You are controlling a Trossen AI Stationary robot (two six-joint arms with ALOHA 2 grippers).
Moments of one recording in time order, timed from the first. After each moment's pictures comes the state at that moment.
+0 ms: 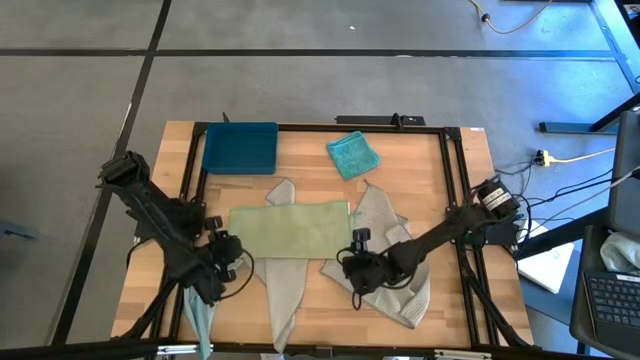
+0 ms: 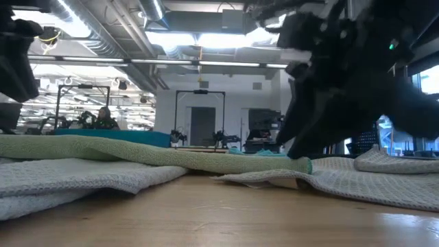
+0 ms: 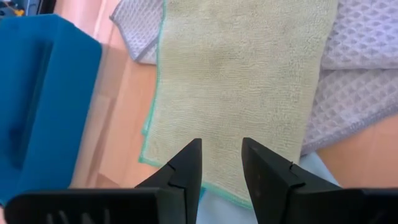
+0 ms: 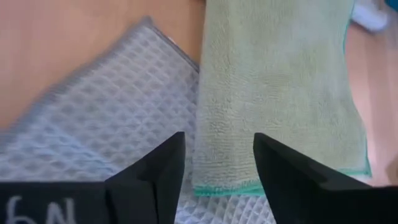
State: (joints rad) left arm -0.89 1.45 0.89 -1.20 -0.64 -1.17; right arm 0.51 1.87 1.06 -0.32 0.57 0.18
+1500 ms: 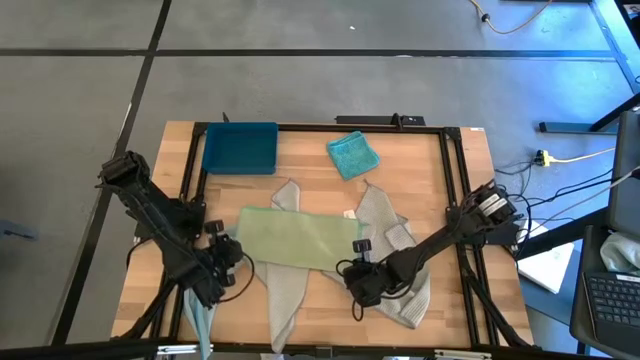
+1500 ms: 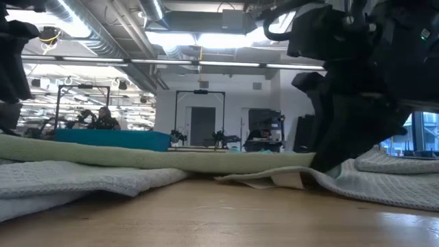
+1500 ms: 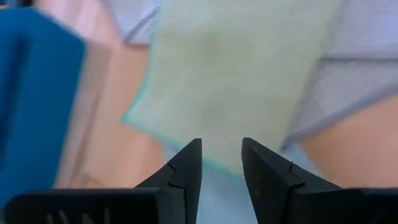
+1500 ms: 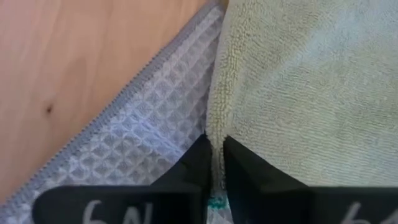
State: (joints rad) left arm -0.91 1.45 0.89 -1.13 -0.60 -1.14; right arm 0.56 1.92 1.12 -0.41 0.42 0.28
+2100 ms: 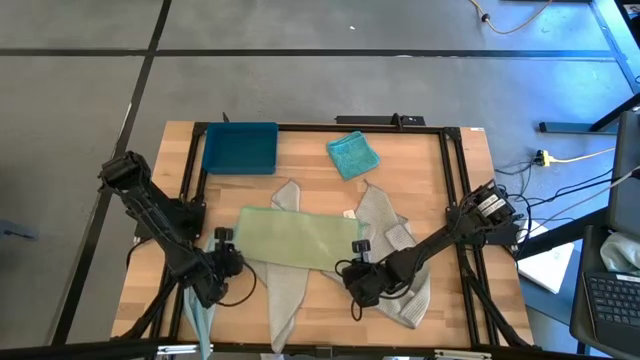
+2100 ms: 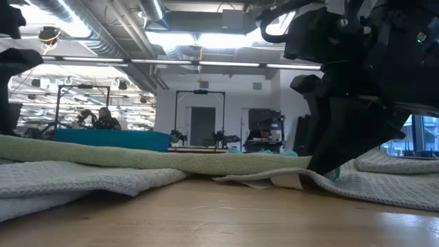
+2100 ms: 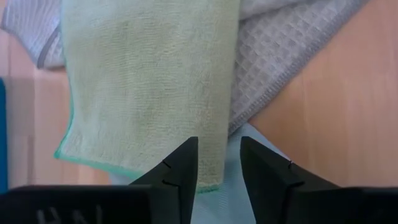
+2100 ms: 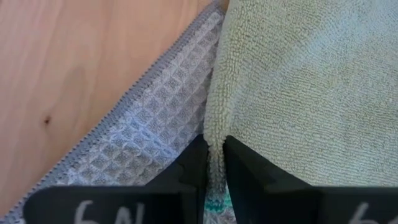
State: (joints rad) left arm -0.92 1.45 0.73 -0.83 -0.54 -0.81; right arm 0.56 1.93 1.12 -0.38 0.42 0.29
